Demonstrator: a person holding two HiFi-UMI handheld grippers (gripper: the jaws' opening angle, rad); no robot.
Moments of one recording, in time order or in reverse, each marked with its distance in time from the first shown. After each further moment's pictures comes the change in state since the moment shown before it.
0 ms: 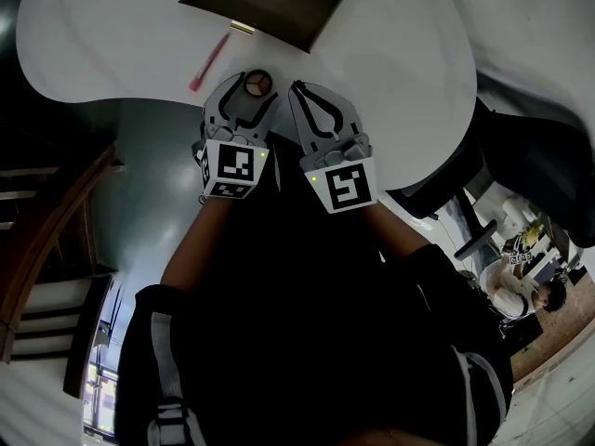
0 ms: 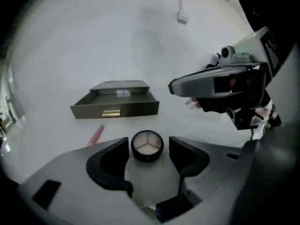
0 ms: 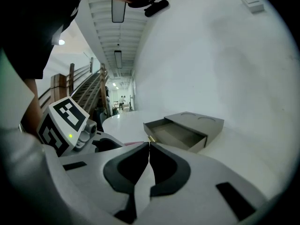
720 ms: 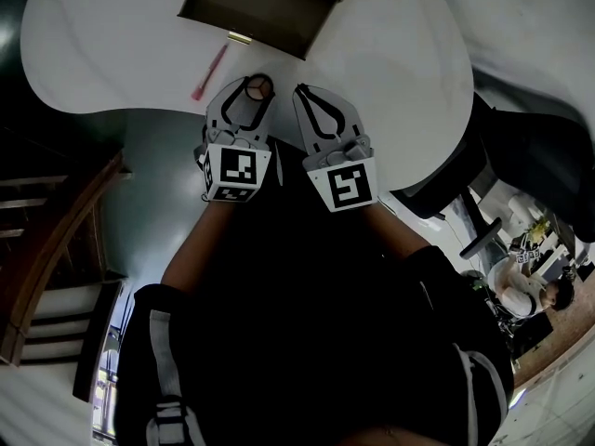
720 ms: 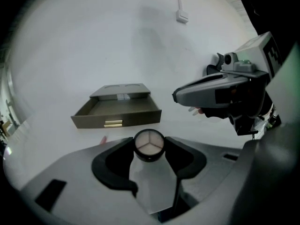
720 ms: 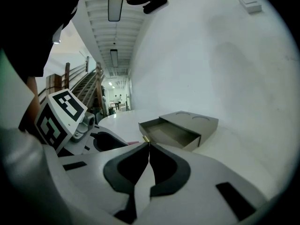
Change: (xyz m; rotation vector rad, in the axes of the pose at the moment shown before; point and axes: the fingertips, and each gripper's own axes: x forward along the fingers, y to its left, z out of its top) left arm -0.002 0.005 0.022 0.020 -0.003 0.010; right arm -0.003 -0.013 0.004 0.024 -0.005 -0.043
